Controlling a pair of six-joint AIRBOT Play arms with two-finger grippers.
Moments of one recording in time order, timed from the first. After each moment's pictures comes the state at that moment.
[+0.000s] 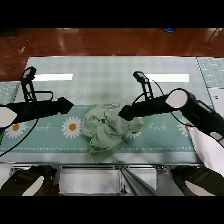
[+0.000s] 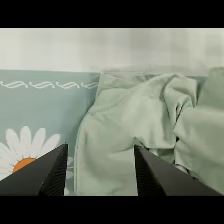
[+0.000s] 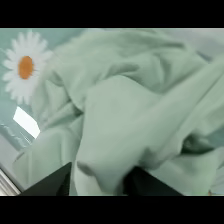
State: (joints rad) left arm -0.22 -0.75 0.70 1.21 -0.92 -1.71; right arm 0.47 -1.15 0.88 -0.86 0.89 1.34
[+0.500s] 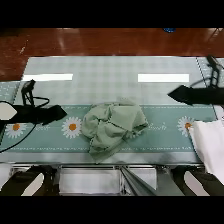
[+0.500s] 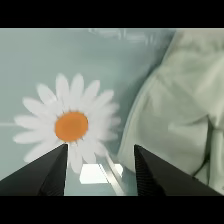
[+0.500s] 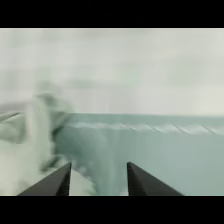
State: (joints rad) left arm -0.02 -0.85 0.62 1.14 -1.07 -1.65; right arm -0.27 -0.88 0.79 -0.96 1.11 1.34
